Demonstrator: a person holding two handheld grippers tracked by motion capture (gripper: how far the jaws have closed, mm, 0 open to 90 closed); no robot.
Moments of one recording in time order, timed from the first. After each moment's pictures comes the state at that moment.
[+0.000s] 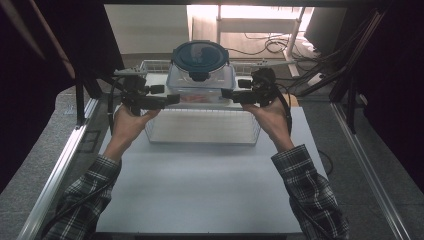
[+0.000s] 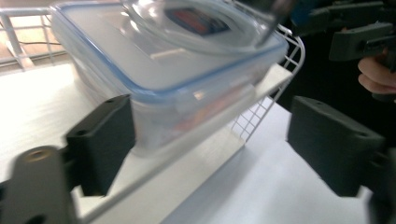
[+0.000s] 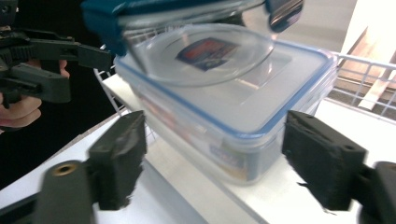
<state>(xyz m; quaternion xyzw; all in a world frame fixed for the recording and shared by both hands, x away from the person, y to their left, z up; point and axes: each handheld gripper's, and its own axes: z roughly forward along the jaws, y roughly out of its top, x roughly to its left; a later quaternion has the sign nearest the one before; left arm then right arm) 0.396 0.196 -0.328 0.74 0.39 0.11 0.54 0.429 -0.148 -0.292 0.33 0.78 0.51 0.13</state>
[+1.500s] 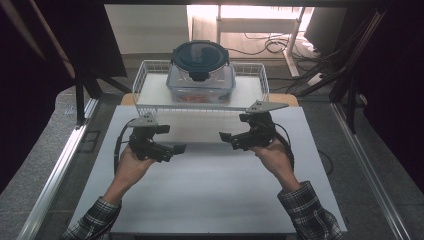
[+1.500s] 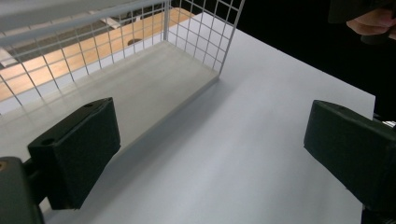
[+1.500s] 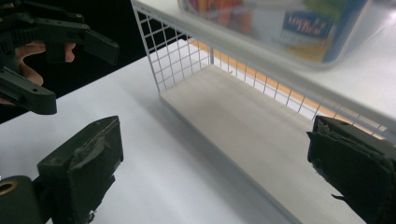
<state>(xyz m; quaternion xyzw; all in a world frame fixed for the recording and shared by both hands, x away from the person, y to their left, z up) 0.324 0.171 -0.402 0.79 0.34 0.10 0.51 0.365 -0.154 -0.357 0.29 0.82 0.48 0.13</state>
